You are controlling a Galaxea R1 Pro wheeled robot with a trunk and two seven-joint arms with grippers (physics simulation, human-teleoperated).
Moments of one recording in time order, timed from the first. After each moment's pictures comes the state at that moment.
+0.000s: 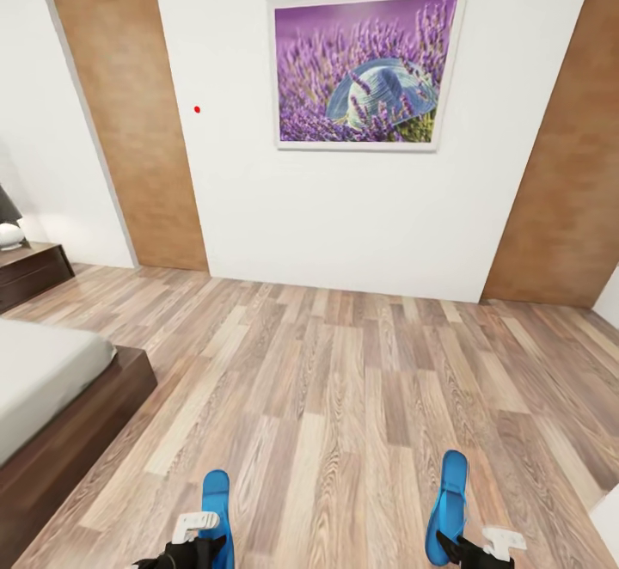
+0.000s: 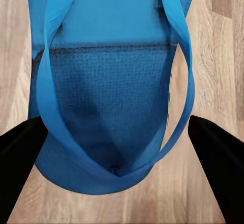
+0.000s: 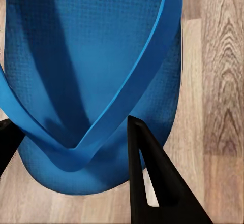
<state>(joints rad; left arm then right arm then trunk) -0.51 0.09 -0.16 -0.02 0.32 -0.16 -0.45 -0.40 -0.24 -0.03 -0.11 -0.36 -0.27 0.55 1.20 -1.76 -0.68</state>
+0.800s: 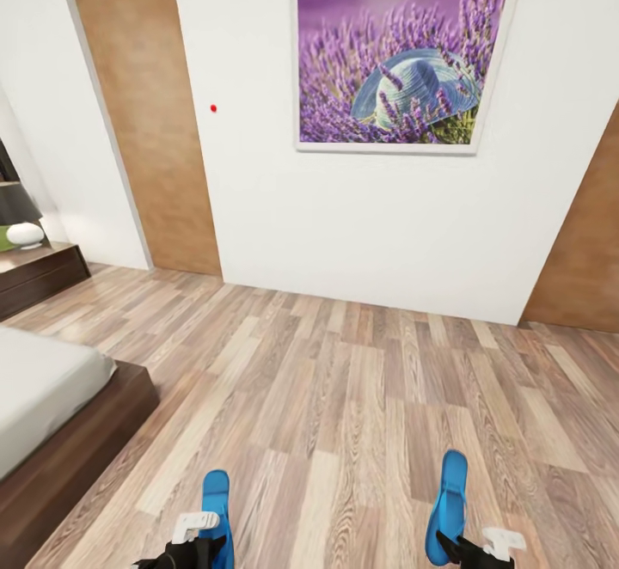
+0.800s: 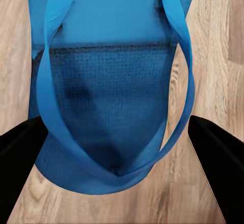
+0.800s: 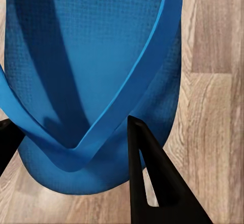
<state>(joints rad) -0.51 0.09 -0.16 -0.02 0.32 -0.16 -0.44 -0.40 -0.24 -0.03 -0.11 -0.36 -0.27 0.55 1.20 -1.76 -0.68</state>
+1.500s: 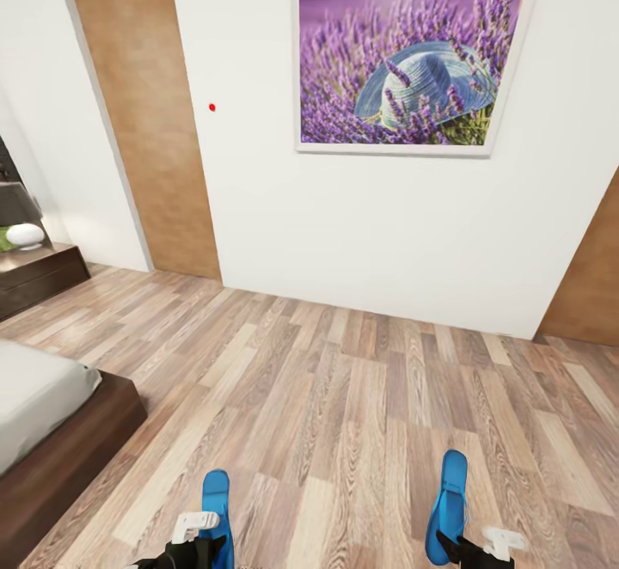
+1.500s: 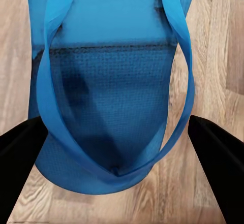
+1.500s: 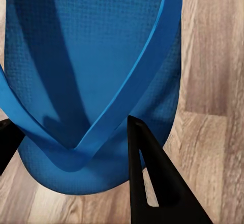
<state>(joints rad) -0.51 0.09 -0.16 -0.02 0.32 -0.16 -0.45 -0.40 -0.24 -0.03 -0.11 -0.37 -0.27 0.55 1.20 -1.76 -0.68</state>
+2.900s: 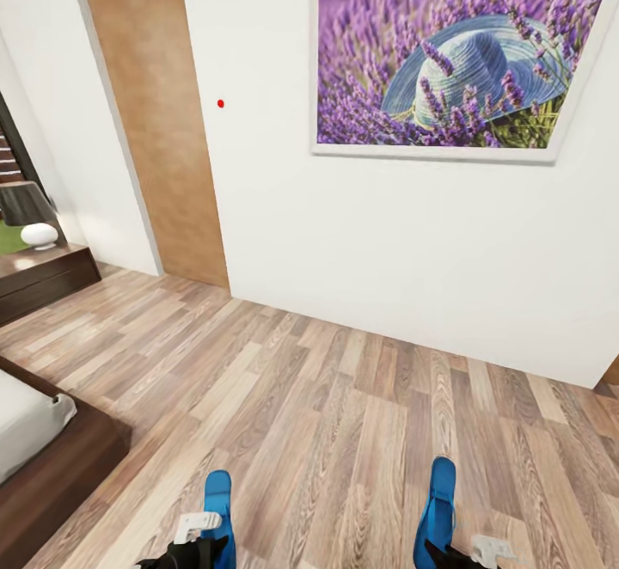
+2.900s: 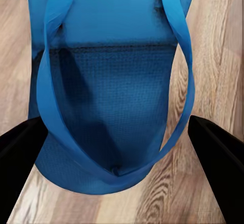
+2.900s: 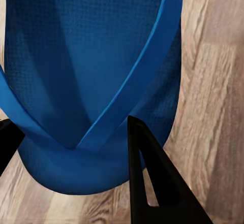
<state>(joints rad) -0.51 0.08 -0.16 -0.02 0.31 -0.16 -0.44 -0.40 -0.20 -0.02 -0.08 -0.36 -0.28 0.54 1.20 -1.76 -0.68</state>
